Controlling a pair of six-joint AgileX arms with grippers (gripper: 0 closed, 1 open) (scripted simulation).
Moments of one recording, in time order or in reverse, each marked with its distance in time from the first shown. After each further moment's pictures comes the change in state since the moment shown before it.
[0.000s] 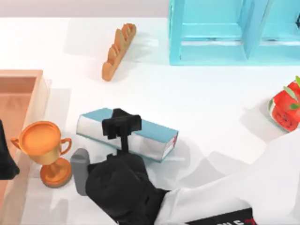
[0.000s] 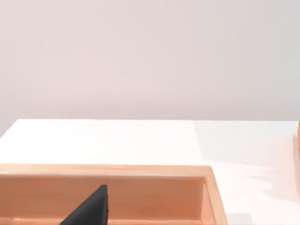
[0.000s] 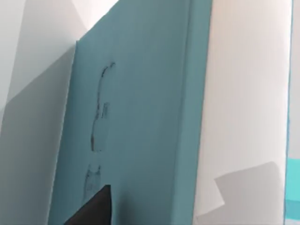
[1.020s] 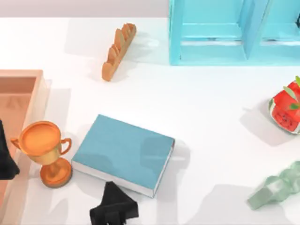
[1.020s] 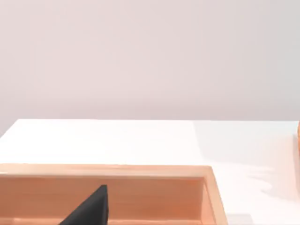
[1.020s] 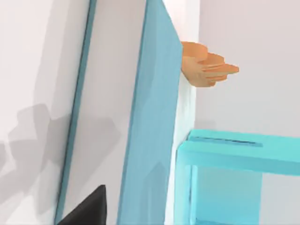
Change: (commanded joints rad) left arm 0.000 0.000 0.000 0.000 0.000 0.000; right arm 0.387 -0.106 0.012 -0.605 0.293 0.535
